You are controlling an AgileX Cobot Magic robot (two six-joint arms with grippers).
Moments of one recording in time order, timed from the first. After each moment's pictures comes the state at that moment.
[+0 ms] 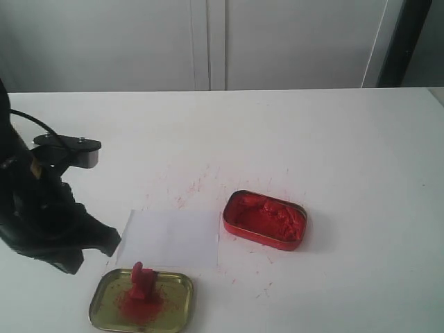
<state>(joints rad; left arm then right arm) -0.58 1.38 -0.90 -0.09 1.01 -0.19 0.03 0.01 -0.01 0.03 0.36 0.04</state>
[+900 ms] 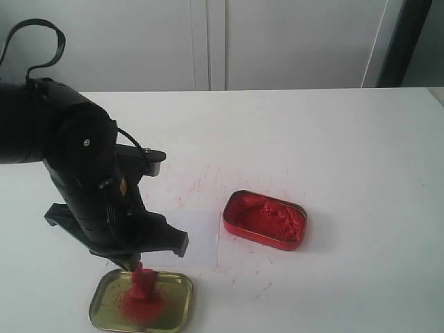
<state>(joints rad) -0.76 1.60 -1.03 0.01 0.91 -0.45 0.03 0.01 -0.01 0.03 0.36 0.04</state>
